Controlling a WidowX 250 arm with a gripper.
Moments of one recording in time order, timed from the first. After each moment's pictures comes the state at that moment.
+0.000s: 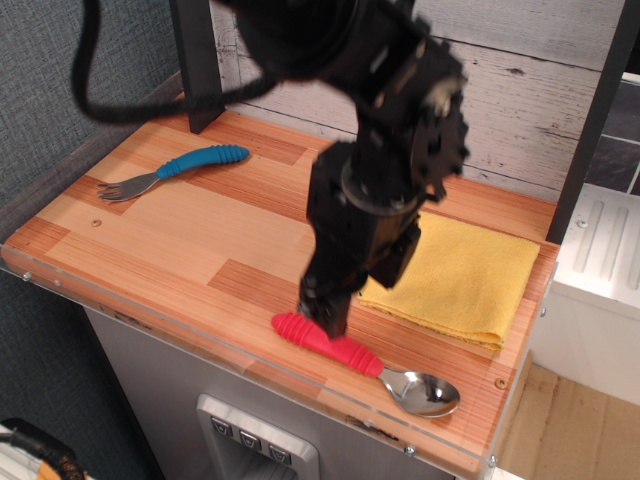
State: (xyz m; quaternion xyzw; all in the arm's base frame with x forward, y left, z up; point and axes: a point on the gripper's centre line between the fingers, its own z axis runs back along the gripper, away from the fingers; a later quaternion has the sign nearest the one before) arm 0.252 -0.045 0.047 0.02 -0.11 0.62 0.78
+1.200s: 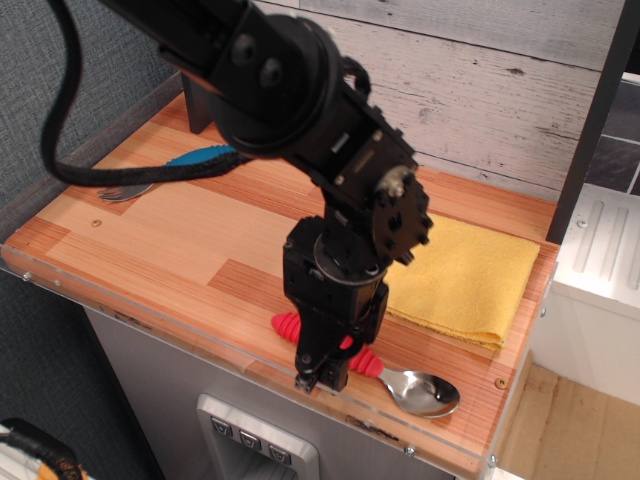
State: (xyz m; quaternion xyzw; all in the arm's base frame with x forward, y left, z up) arm 0.227 -0.045 0.012 0.01 -0.07 0.70 0.71
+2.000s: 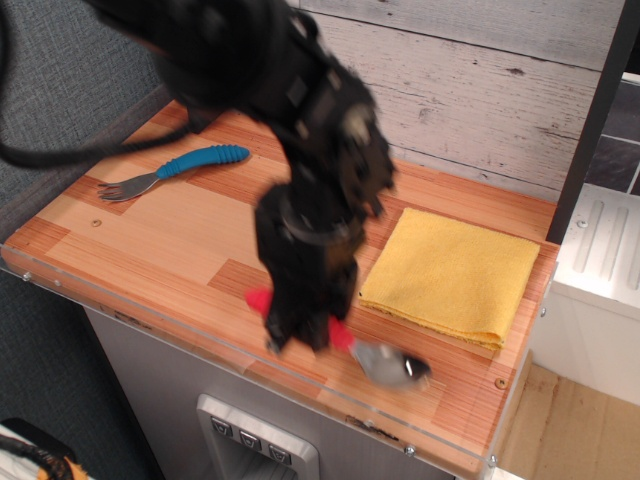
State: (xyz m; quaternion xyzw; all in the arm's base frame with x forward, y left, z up) arm 0.237 -0.020 0.041 -0.01 -0.07 0.69 0.72
